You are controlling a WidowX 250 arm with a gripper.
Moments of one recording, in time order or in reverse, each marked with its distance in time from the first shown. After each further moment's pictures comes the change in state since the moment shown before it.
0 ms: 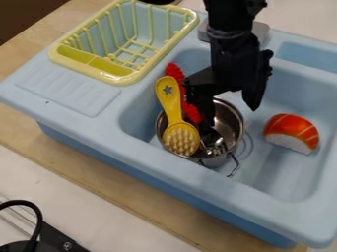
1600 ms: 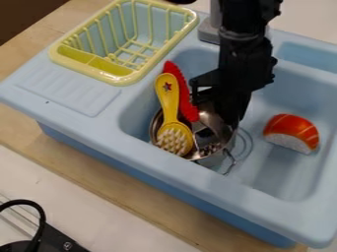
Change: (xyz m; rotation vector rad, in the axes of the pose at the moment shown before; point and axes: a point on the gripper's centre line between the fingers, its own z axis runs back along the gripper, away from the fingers) arm 0.011 0.001 -0.002 -0.150 -0.026 0.038
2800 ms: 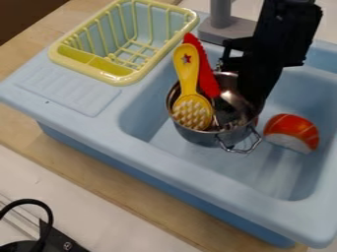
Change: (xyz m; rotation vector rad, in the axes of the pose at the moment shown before) arm 0.010 0.014 0.034 -0.181 0.012 -0.011
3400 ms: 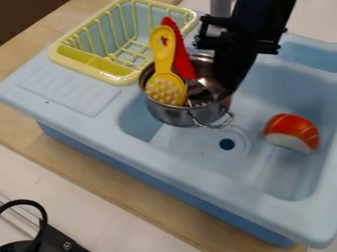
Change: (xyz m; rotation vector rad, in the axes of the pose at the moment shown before) arm -0.020 -0.025 0.009 -0.115 -0.035 0.016
